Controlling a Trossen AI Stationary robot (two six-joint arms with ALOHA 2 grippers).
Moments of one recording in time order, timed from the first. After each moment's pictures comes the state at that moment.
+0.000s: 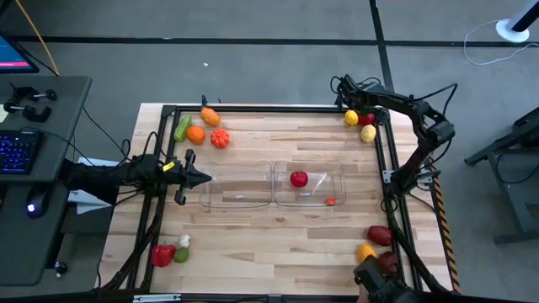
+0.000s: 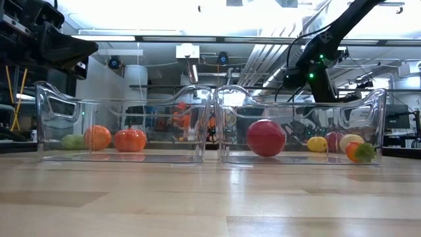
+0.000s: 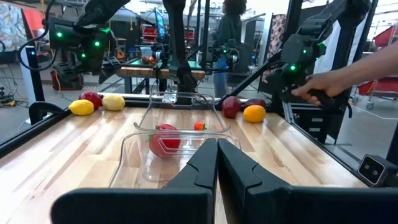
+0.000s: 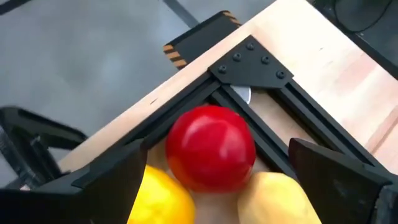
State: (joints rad) left arm -0.02 0.01 0.01 0.02 0.04 -0.05; right arm -0.99 1.69 1.12 -0.87 0.63 1.25
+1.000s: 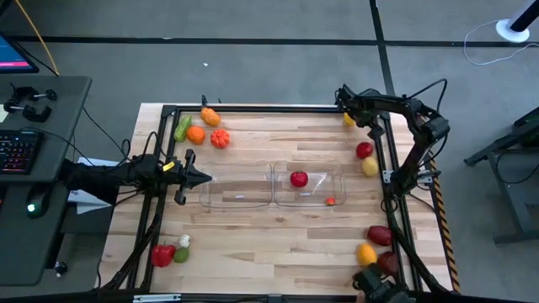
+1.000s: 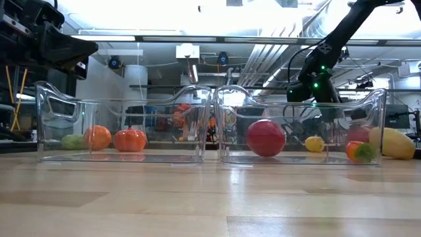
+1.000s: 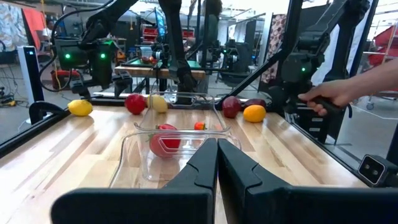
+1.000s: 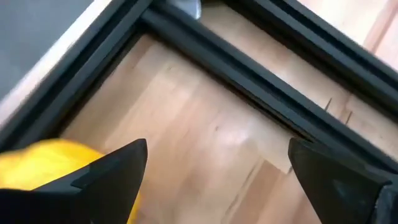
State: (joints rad) left arm -0.02 0.01 0.01 0.02 0.04 -0.05; right arm -0.99 1.74 1.04 -0.91 0.47 1.52
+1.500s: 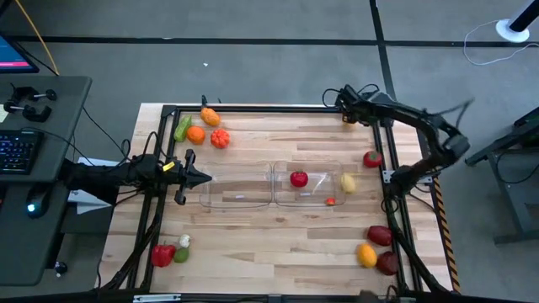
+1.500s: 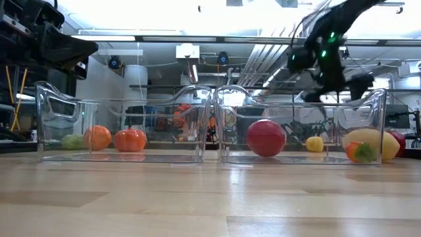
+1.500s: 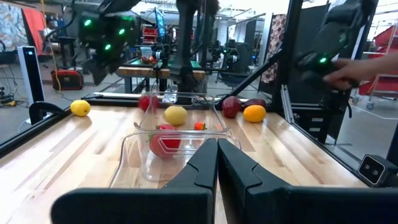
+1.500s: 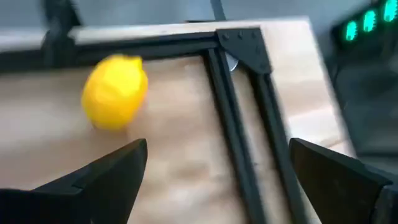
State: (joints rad) left arm -0.02 0.01 0.01 0.02 0.04 -0.05; right arm -0.83 1.45 1.04 -1.06 0.59 0.85
